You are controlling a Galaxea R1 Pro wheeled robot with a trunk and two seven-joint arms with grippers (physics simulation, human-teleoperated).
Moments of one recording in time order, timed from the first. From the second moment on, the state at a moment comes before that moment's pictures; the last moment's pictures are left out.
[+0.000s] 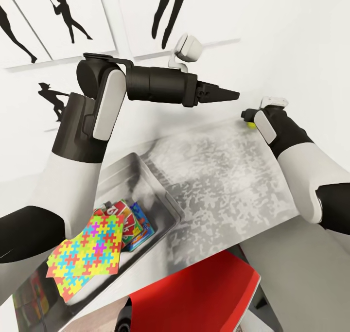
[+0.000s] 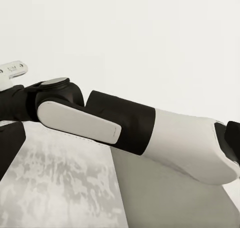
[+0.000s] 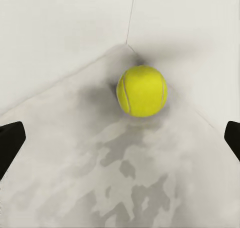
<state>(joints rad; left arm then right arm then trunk) -1.48 -0.11 -0.32 -1.35 0.39 1.04 -0.93 -1.56 -0.12 0.20 -0.52 -0.38 0.48 -0.38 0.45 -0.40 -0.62</state>
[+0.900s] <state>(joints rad) -1.48 -0.12 -0.34 -1.35 0.39 1.04 -0.93 -1.61 -0.11 0.20 -0.52 -0.38 0.52 -0.38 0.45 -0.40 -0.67</state>
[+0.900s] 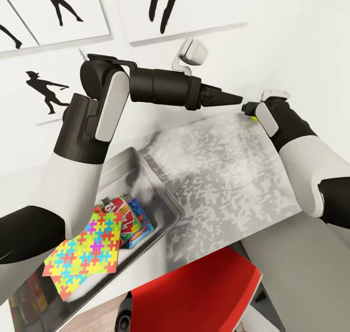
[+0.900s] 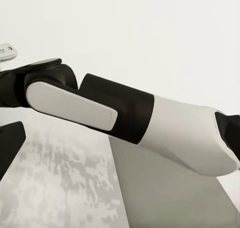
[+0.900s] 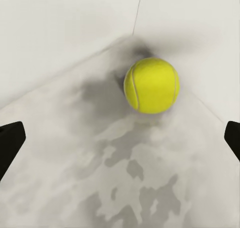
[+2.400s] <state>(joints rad) -1.49 -0.12 -0.34 -1.36 0.39 1.04 -0.93 -1.73 -0.12 0.21 -0.52 -0.38 0.59 -0.38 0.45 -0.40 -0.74</state>
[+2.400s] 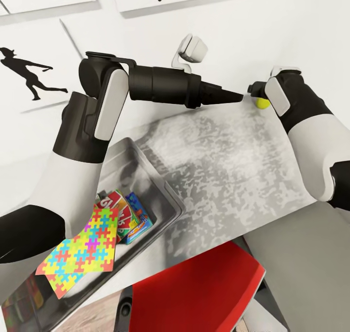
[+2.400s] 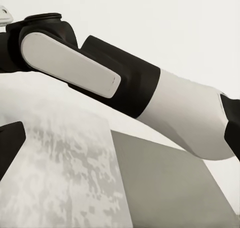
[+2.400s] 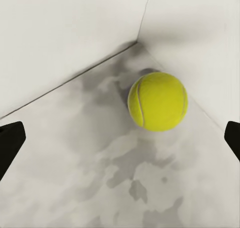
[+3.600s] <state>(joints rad) -1.57 -0.13 -0.34 -1.36 0.39 1.04 -0.93 -1.80 -0.16 0.20 -0.52 -0.38 0.63 -0.38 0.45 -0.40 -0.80</state>
